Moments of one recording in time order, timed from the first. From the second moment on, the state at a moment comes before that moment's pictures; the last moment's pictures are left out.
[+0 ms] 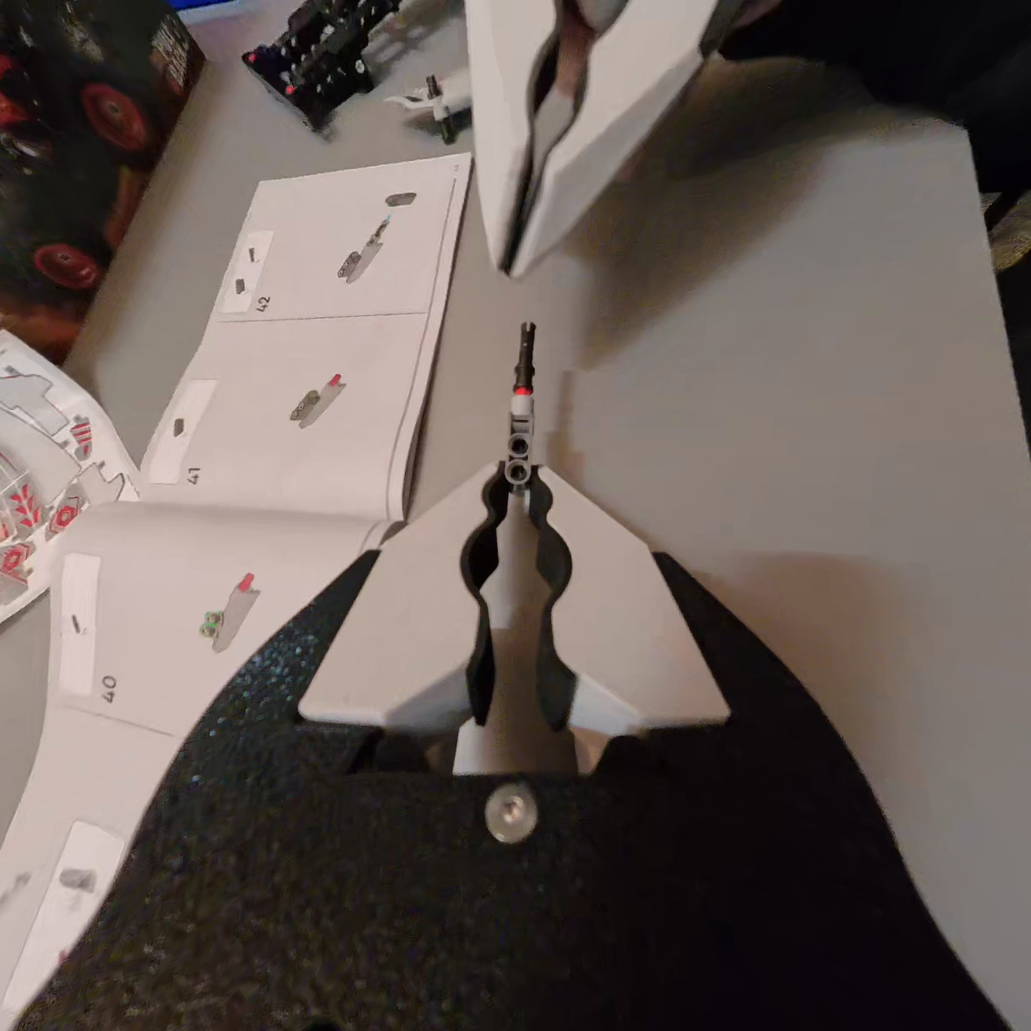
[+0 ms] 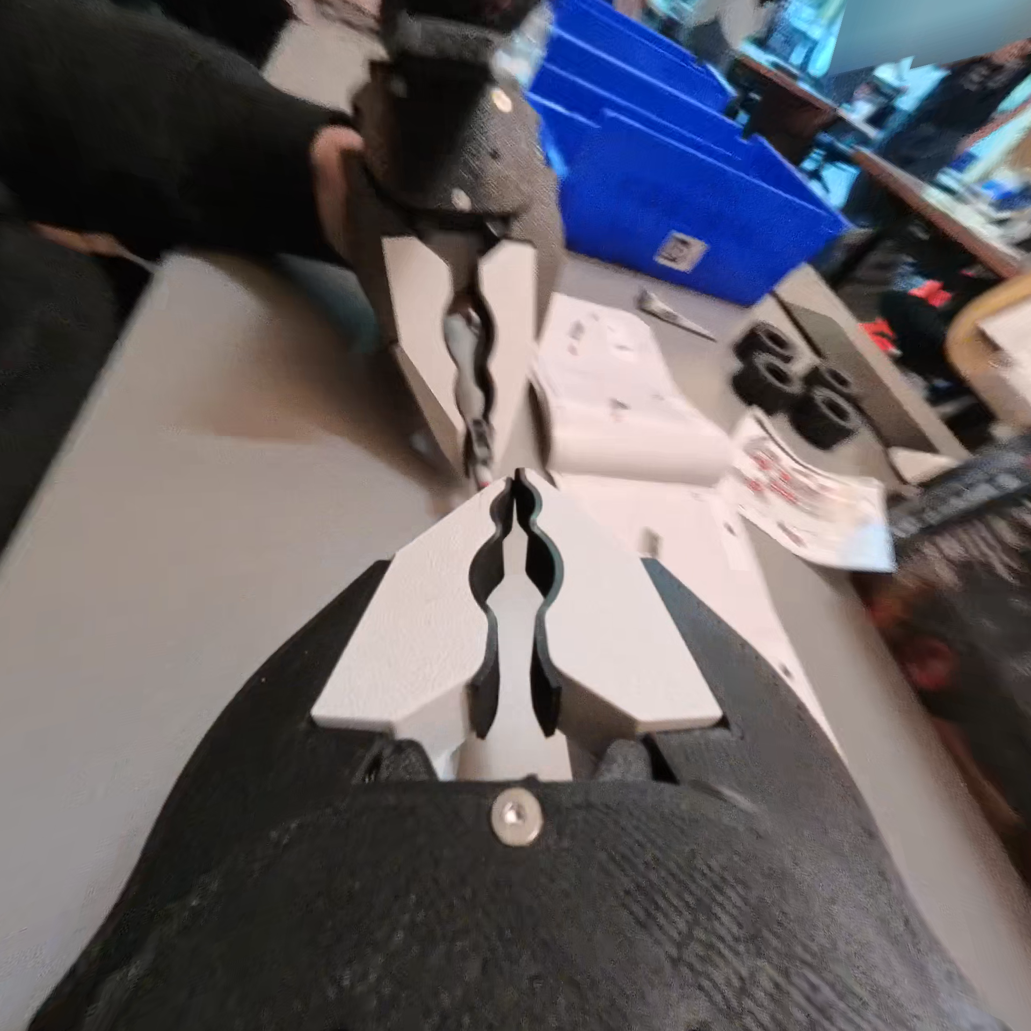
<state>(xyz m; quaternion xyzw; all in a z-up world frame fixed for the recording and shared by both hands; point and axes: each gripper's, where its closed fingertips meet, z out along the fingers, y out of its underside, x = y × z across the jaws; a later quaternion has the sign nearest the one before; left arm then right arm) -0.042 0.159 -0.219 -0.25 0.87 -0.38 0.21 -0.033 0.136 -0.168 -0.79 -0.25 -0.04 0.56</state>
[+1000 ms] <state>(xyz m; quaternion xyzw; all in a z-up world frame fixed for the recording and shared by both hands) -0.049 0.151 -0.209 -0.20 0.86 -0.42 0.22 -0.046 0.141 -0.198 -0.82 -0.25 0.02 0.51</state>
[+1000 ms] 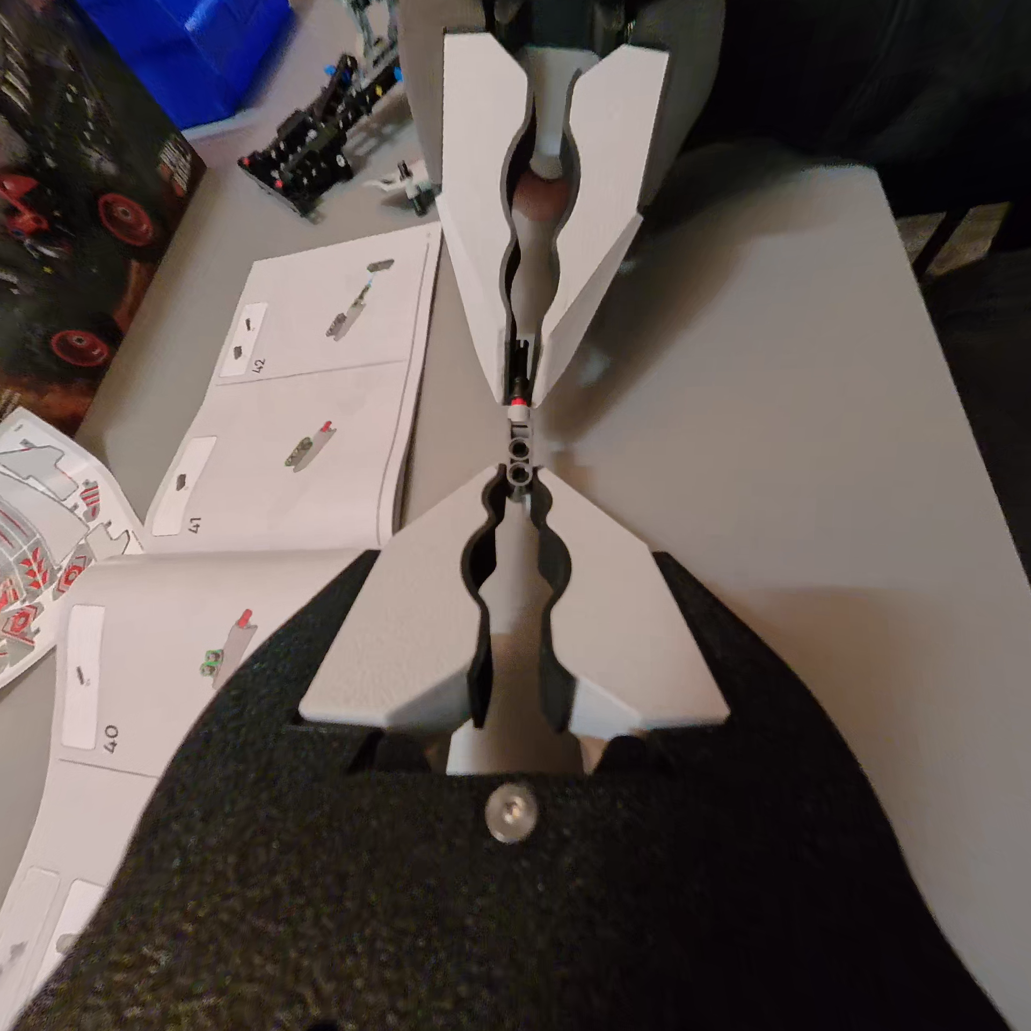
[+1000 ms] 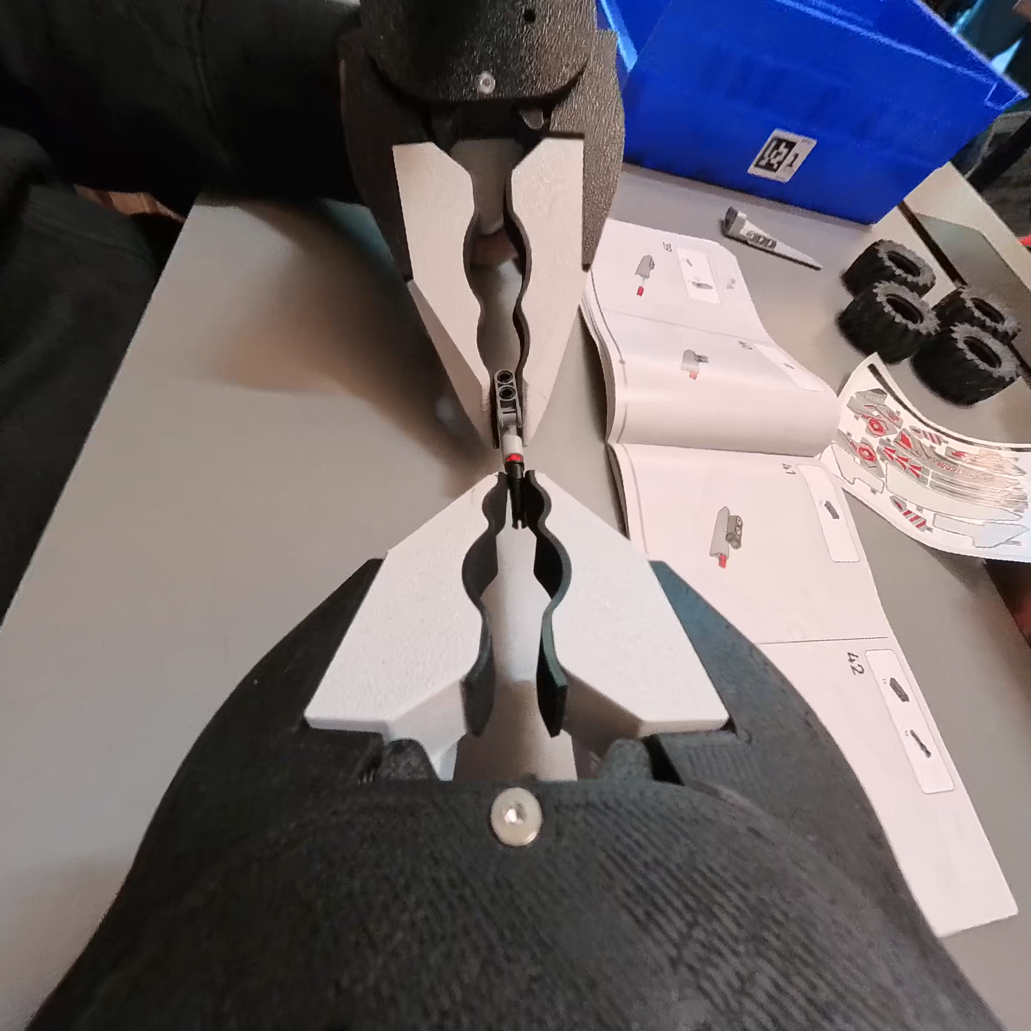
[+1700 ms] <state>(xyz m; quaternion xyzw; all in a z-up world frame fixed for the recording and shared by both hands) -0.054 0.146 -0.177 -0.21 0.80 -0.53 0.20 -0.056 0.145 -0.165 -0.77 -0.23 0.06 0.59</state>
